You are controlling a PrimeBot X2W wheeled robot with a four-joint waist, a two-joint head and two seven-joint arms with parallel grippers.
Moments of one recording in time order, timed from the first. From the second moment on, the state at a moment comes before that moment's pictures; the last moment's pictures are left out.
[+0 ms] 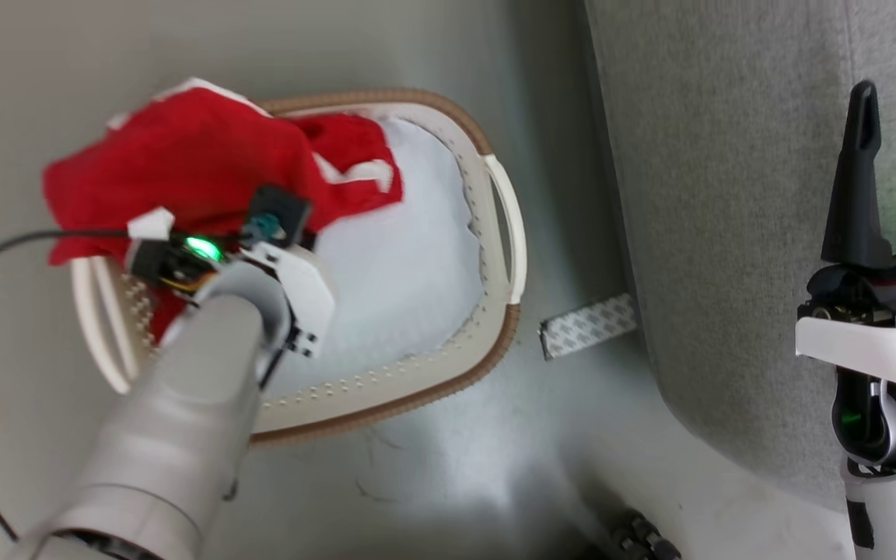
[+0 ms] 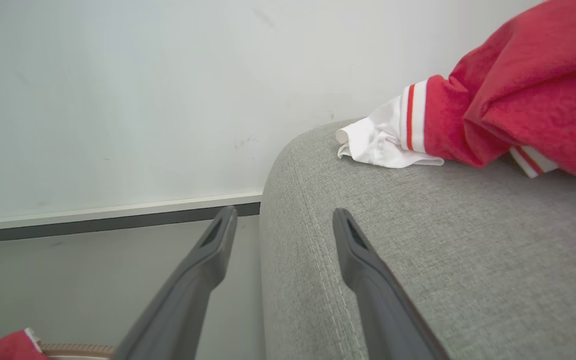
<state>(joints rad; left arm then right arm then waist) -1.04 0.12 -0.56 1.19 -0.12 -0.06 -0.19 -0.50 -0.05 0.03 -0.03 0.38 0.13 -0.26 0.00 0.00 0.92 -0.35</state>
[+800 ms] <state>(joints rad) -0.74 0.05 -0.58 0.84 -0.46 -0.12 -0.26 -0.20 -0.05 -0.03 0.16 0.24 0.13 -0.26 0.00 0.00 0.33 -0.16</state>
